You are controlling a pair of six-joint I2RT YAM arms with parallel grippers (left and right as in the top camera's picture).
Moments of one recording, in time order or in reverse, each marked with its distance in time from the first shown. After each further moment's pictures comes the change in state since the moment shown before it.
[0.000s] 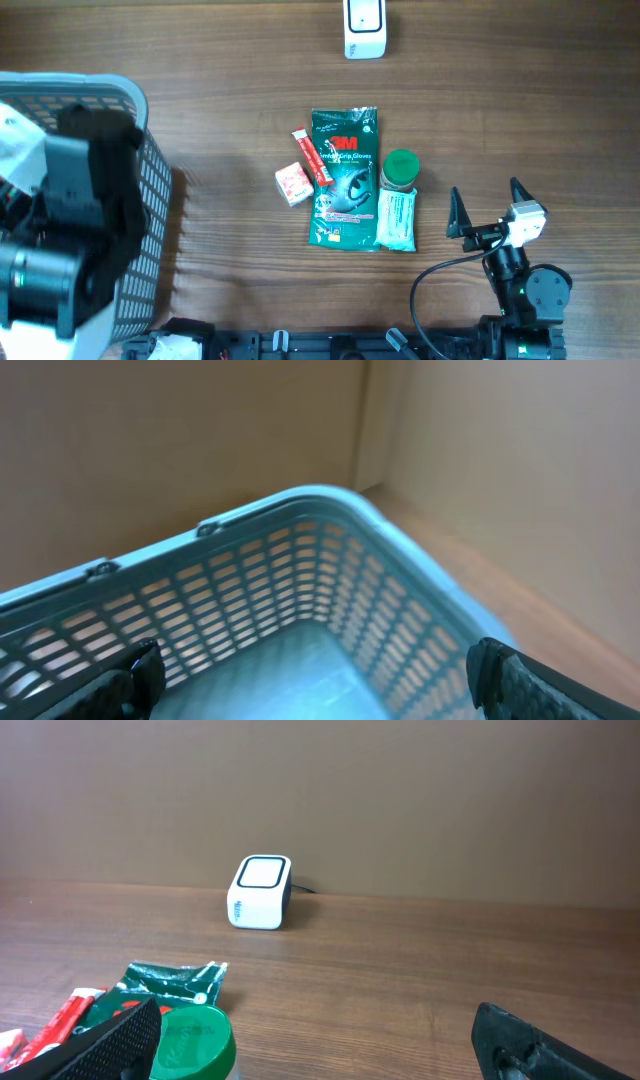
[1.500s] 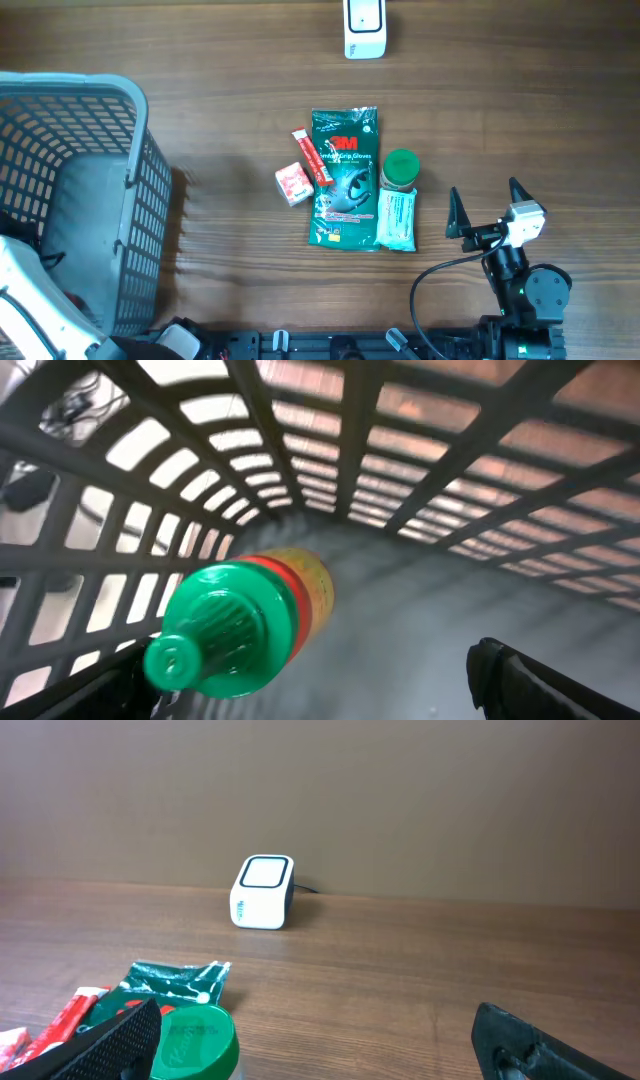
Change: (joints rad) left arm 1.082 0.218 -0.448 0.124 0.552 -0.175; right arm 0.007 0.000 0.000 0.000 0.000 0.000
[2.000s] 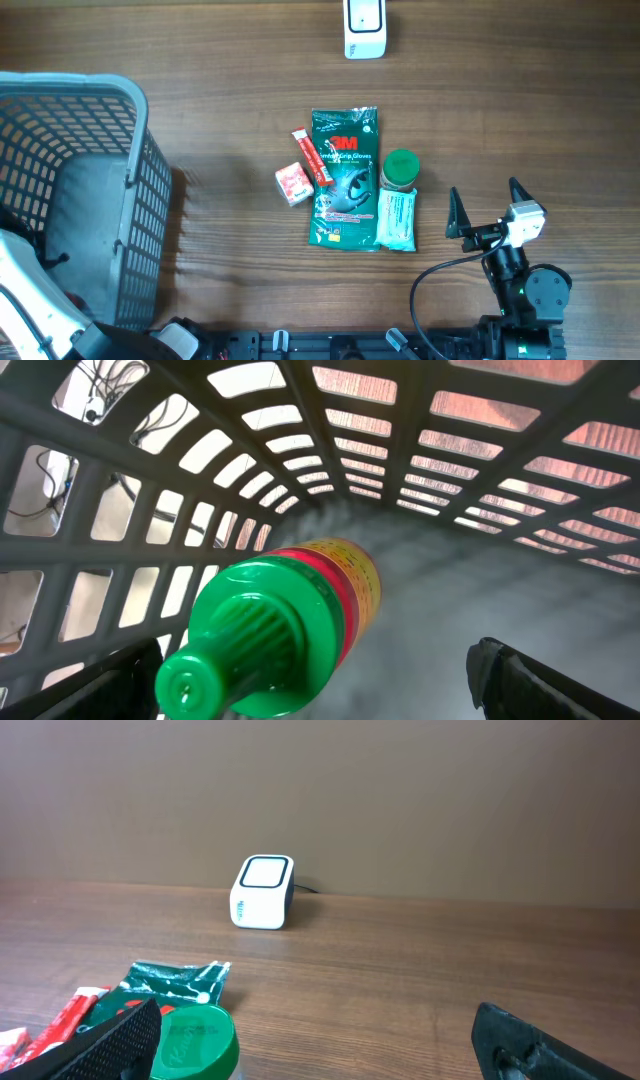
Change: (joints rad) left arm 0.005 0.056 -0.004 -0.056 -0.047 -0.004; right arm 0.000 0.000 0.000 0.000 0.000 0.000
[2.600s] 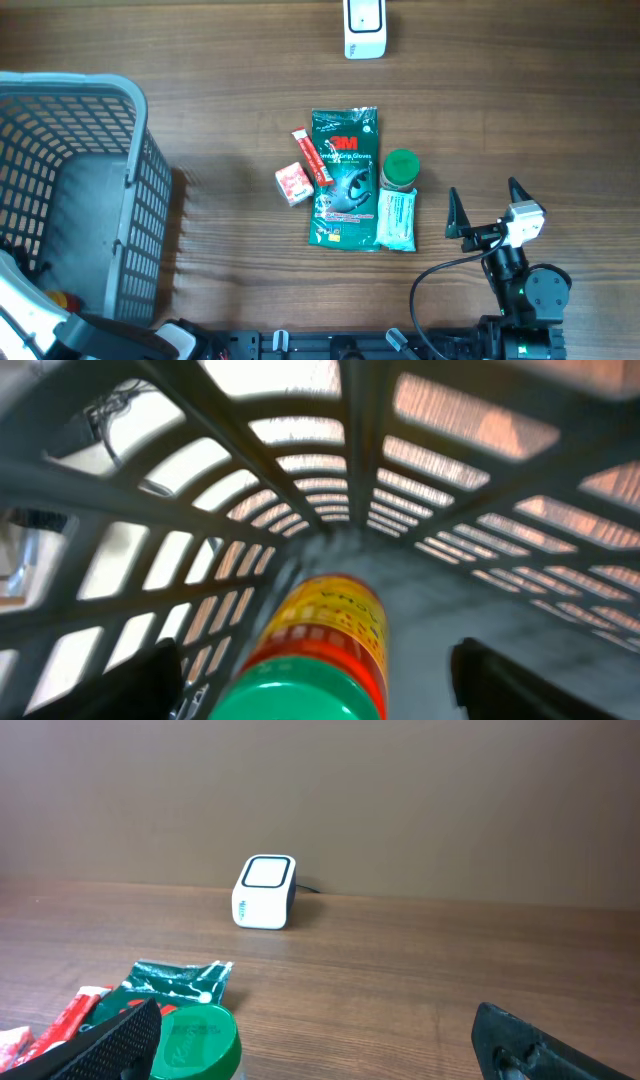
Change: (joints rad) left arm 0.132 0.045 0.000 0.071 0.066 -0.005; right arm 0.005 0.000 0.000 0.000 0.000 0.000
